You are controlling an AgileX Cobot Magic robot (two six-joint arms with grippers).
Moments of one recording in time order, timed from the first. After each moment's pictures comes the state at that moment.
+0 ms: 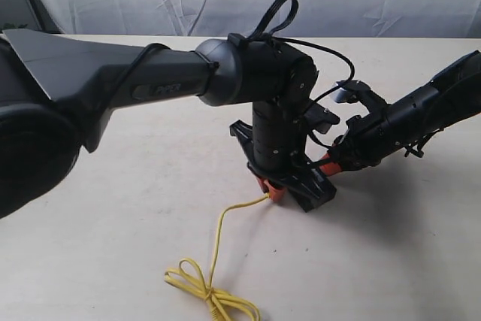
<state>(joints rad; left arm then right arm) -0.87 2.29 -1.78 -0.05 1.07 0.00 0.06 2.11 -1.06 1.04 0.88 -1.39</state>
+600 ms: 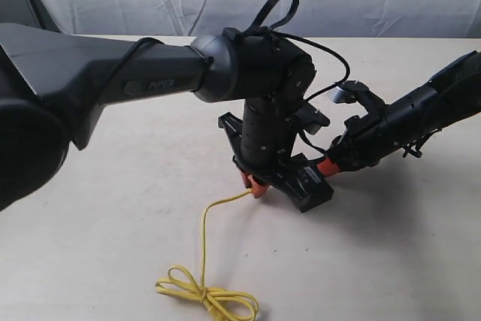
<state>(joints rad) -0.86 2.27 -1.76 0.05 1.14 0.00 0.06 2.11 -1.06 1.04 0.88 -1.39</state>
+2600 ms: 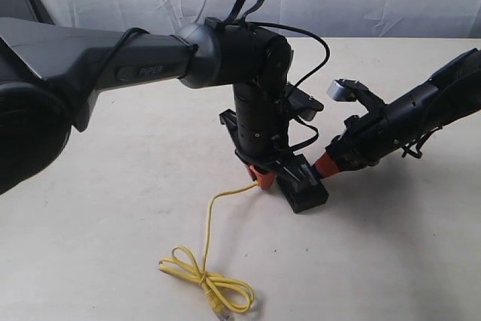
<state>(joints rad) -0.79 2.29 -1.79 -0.11 1.08 0.15 0.06 2.11 -1.08 1.03 0.93 -1.34</state>
